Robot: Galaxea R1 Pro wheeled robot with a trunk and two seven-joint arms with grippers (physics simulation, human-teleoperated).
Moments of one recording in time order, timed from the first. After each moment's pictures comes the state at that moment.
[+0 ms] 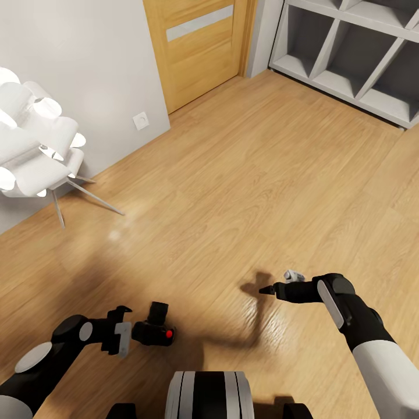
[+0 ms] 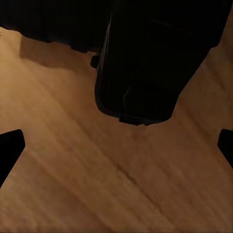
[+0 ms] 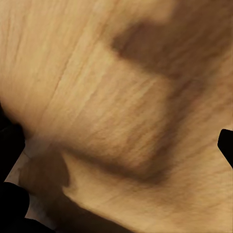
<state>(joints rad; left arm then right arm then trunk) -0.47 0.33 -0.23 -1.08 -0.95 -0.05 -0.84 -0.71 -0.21 0.02 -0.97 -0.24 1.03 0.54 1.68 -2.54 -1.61</state>
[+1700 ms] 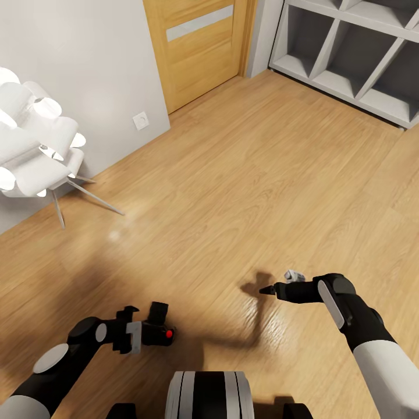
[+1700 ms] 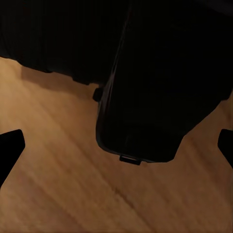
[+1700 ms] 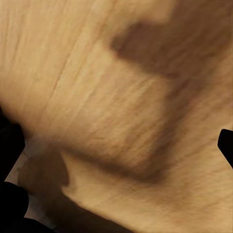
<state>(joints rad) -0.47 0.26 -0.24 -1.07 -1.00 0.03 -0.79 -0.71 -0.22 0.02 -0.97 -0.24 1.03 0.55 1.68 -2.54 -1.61</state>
